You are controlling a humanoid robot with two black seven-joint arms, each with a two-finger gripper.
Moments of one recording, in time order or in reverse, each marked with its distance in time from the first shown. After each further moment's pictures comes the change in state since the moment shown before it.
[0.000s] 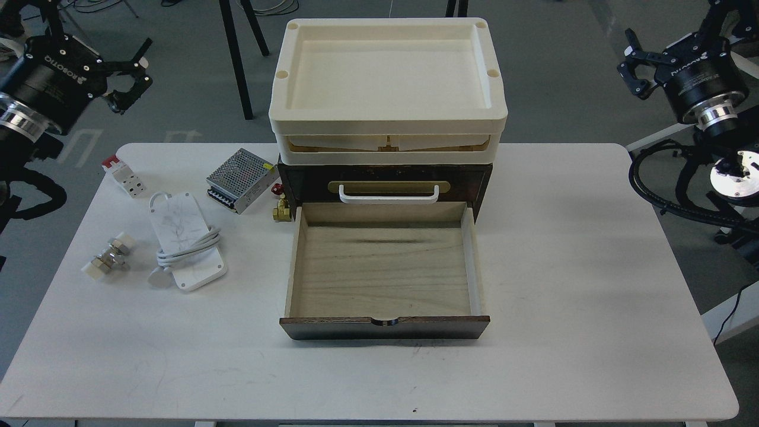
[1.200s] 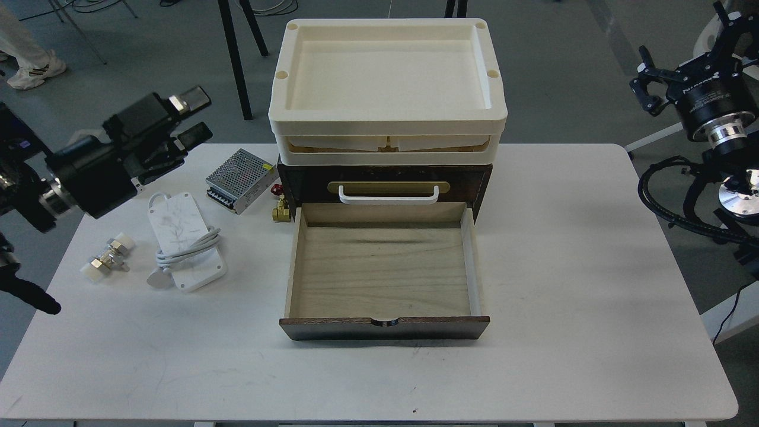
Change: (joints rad) left arm 0.315 0.158 -0.030 -0.456 1.394 0.021 -0.470; right arm -0.079 -0.029 0.065 0.003 0.000 0.000 0.006
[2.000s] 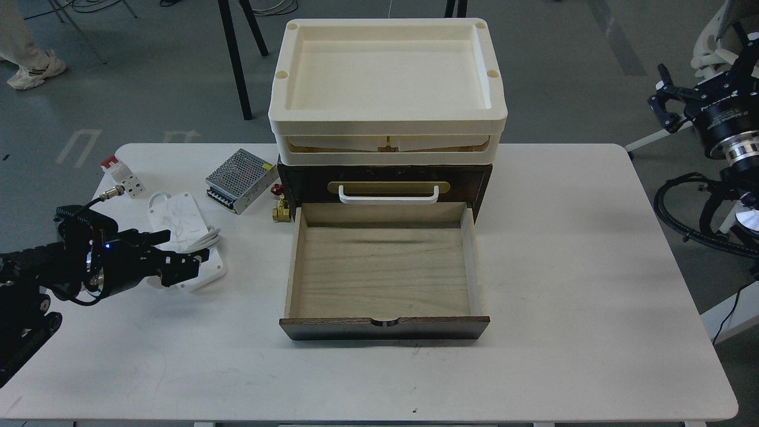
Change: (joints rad) left arm -0.138 -0.125 0.376 0.573 0.924 0.350 -0.072; right arm -0.062 -0.033 0.027 -0.001 0.000 0.000 0.000
